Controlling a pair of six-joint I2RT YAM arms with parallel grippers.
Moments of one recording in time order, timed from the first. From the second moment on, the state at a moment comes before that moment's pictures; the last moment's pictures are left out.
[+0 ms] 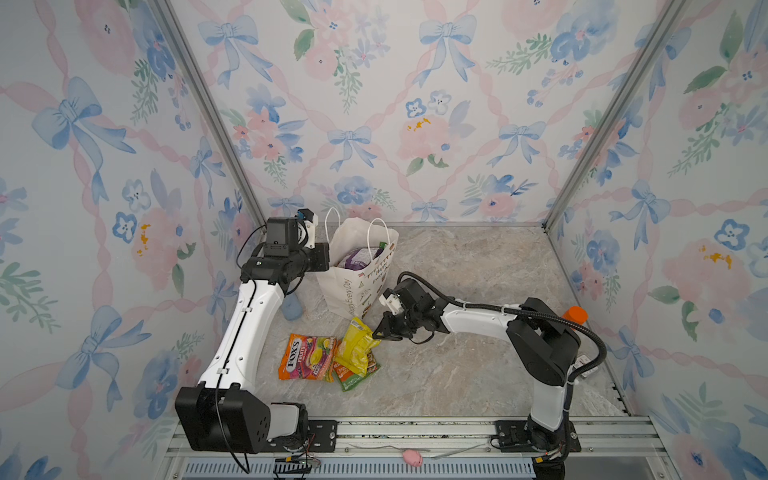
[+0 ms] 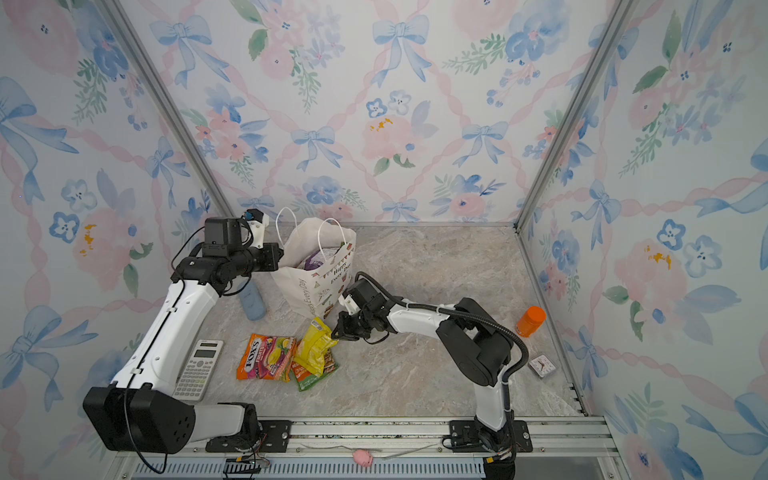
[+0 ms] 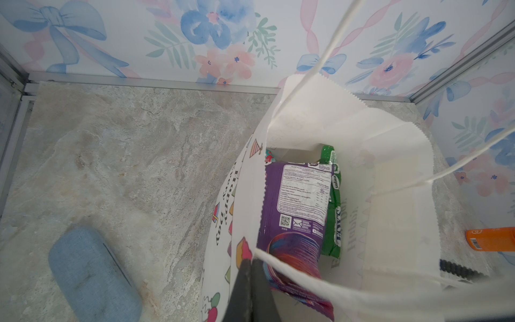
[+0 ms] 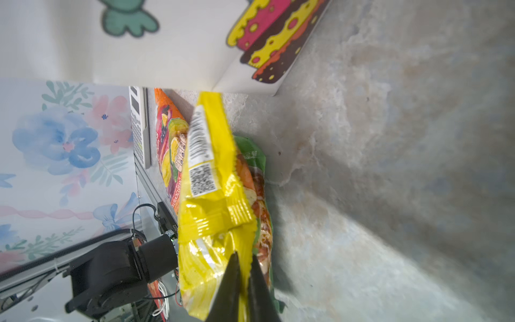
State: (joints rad) left arm -0.06 1.32 1.34 -0.69 0.26 -0.12; right arm 0.87 1.92 1.20 -0.15 -0.55 0.82
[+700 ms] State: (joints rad) left arm -0.06 1.32 1.34 -0.69 0.28 -0.12; right arm 0.78 1.66 1.25 -0.36 -0.44 0.67
